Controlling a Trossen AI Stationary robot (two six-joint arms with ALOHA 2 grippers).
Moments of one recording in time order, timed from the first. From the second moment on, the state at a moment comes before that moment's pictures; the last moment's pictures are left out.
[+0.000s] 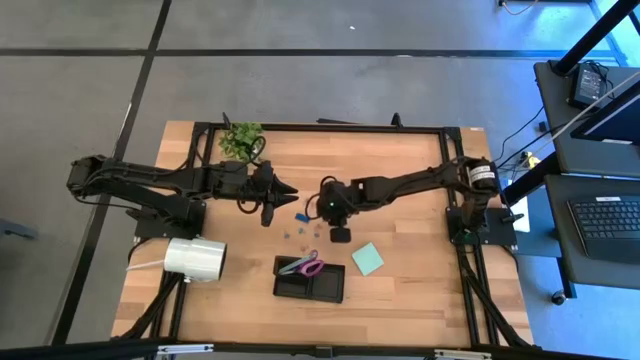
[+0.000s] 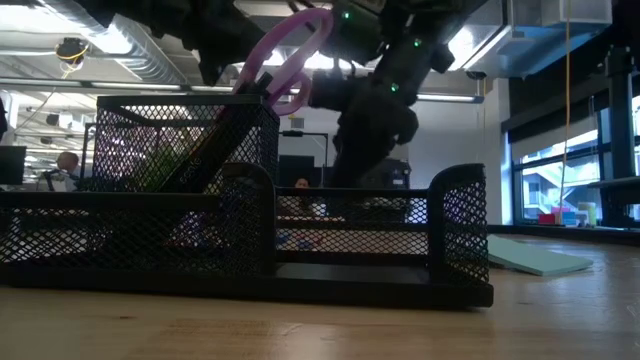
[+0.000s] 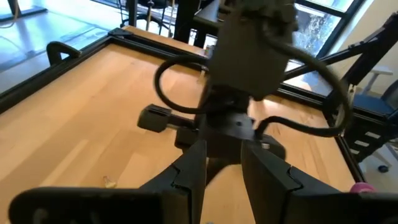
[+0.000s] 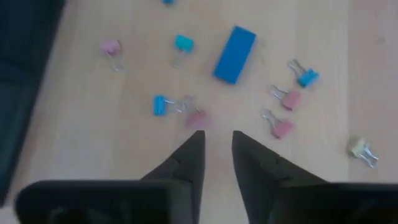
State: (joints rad) left arm 0.04 1.05 0.66 0.09 -0.05 -0.30; right arm 0.00 1.90 1.27 -0.38 -0.02 -0.10
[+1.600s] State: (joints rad) left arm 0.04 1.05 0.66 0.08 -0.04 -0.30; right arm 0.01 2.05 1.27 -0.26 -0.03 -0.32
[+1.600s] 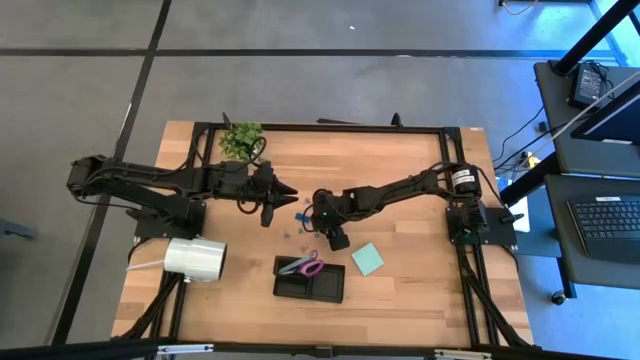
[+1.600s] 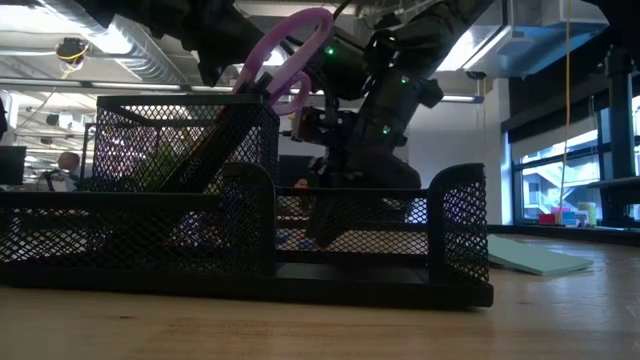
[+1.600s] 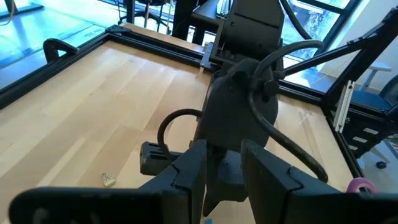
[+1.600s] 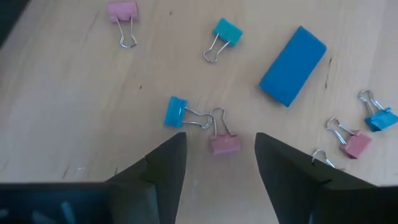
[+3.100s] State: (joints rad) left arm 0.04 1.05 0.66 0.08 -0.04 -0.30; right arm 0.00 2.02 1.27 -0.36 0.05 -0.22
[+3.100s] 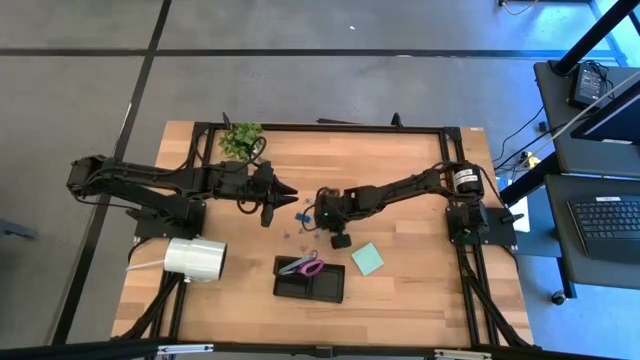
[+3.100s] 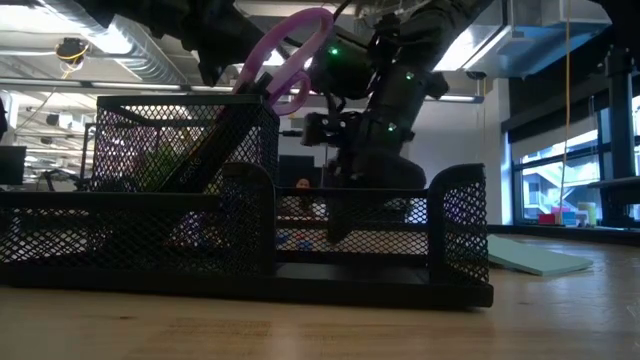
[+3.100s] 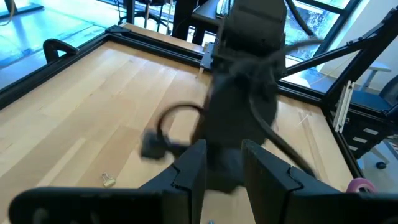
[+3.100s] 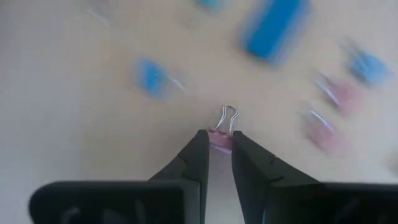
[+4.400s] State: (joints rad) left arm -0.11 0.75 0.66 -0.53 0.20 -0.40; right arm 0.36 1.86 1.68 -0.21 0.26 0.17
